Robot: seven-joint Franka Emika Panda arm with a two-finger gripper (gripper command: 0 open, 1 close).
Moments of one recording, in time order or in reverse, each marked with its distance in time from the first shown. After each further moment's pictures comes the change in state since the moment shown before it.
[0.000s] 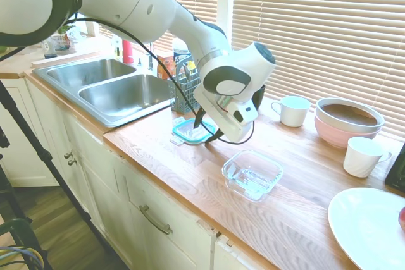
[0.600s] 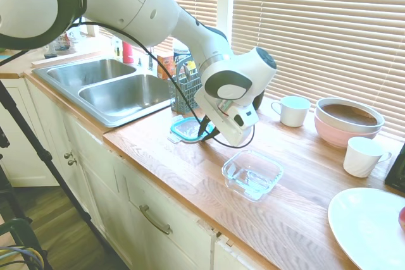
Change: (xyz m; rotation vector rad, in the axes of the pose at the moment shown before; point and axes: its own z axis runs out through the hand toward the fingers) arm 0.005 0.005 0.006 -0.002 -0.009 0.008
